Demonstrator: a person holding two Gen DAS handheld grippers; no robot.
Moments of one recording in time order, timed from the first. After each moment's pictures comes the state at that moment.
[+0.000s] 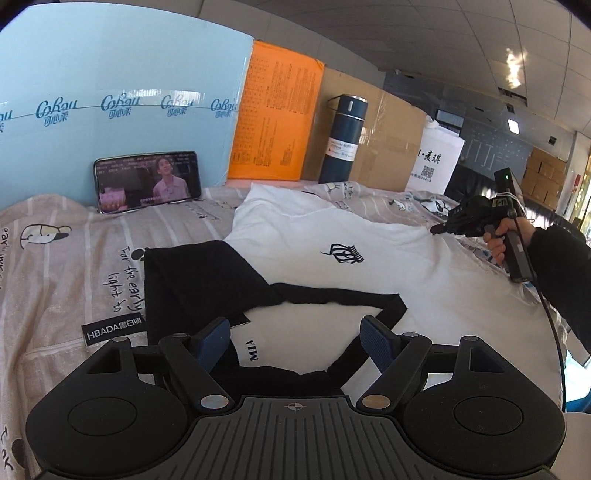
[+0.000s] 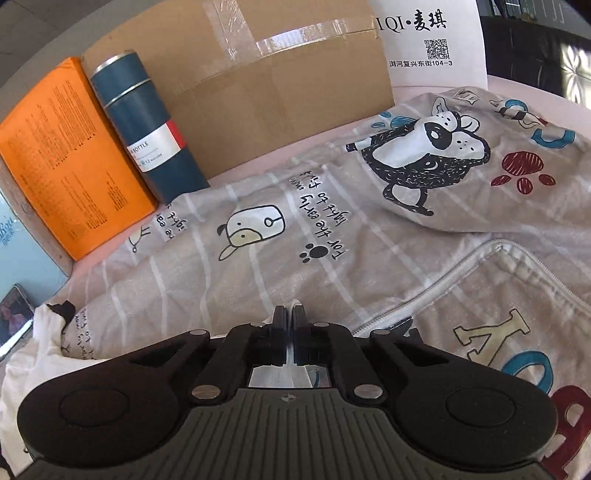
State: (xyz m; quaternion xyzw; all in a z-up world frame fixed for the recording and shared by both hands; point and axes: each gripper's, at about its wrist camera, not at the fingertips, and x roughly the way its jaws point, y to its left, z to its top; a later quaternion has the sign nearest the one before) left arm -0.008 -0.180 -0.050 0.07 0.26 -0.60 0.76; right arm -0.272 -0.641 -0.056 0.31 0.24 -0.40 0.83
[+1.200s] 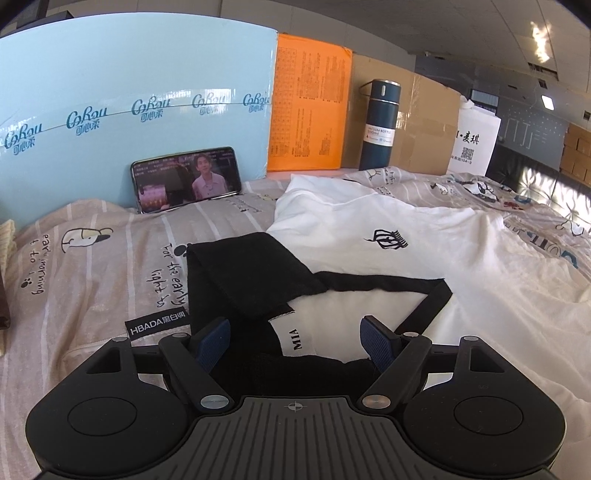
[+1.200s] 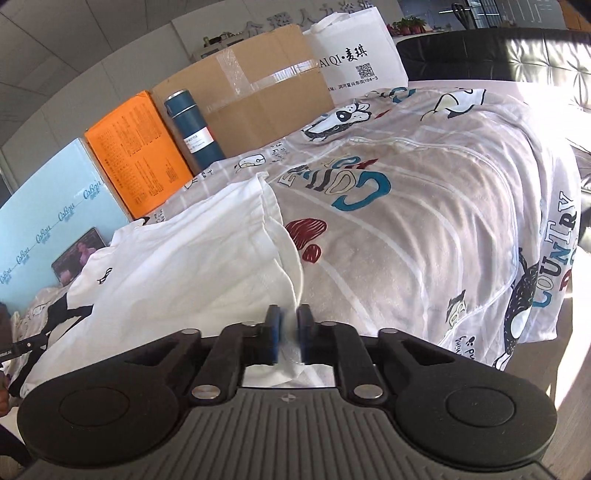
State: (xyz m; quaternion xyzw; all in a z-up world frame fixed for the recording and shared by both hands) left arm -0.011 -0.182 -0.051 0.13 0.25 -0.53 0.80; right arm -0.480 -0.382 -0.067 0.31 0.15 -0.41 0.84
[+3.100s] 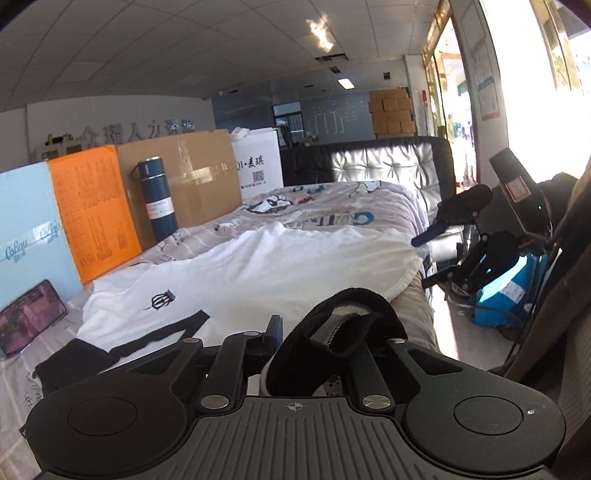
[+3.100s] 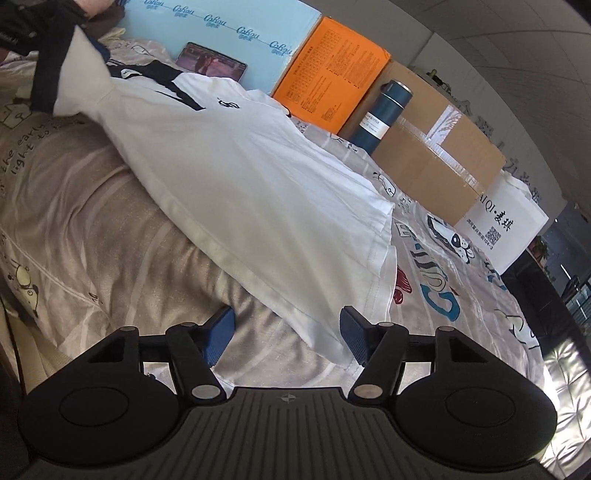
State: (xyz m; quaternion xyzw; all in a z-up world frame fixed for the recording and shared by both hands) left arm -0.138 -0.142 -0.028 0.20 0.07 -0.75 0.62; right arm -0.430 -0.305 -0.084 -0.17 0.37 -0.27 0.87
